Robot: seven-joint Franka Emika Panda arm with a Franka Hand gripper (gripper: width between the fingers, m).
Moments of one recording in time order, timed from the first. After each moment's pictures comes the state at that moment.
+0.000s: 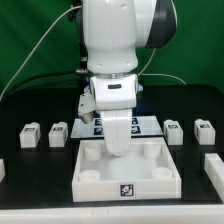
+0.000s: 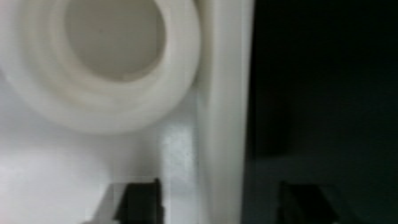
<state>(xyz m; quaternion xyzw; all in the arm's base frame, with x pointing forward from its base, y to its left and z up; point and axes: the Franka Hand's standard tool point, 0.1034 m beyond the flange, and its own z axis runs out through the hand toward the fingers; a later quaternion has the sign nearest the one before) 0.428 -0.005 0.009 -0.70 -0.71 0.03 0.05</state>
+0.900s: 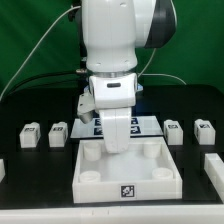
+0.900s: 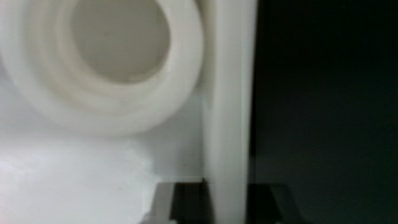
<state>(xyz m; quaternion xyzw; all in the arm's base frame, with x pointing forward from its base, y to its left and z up) 0.432 -0.006 0.010 -0.70 -0.71 0.02 0.05</state>
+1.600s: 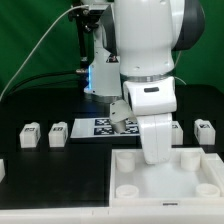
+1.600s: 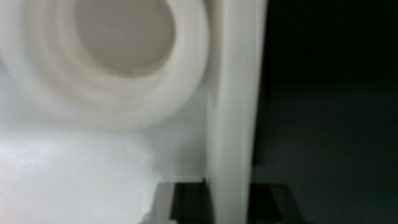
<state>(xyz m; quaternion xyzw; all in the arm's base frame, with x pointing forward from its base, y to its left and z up) 0.483 0.057 0.008 -0.71 -0.70 -0.01 0.04</state>
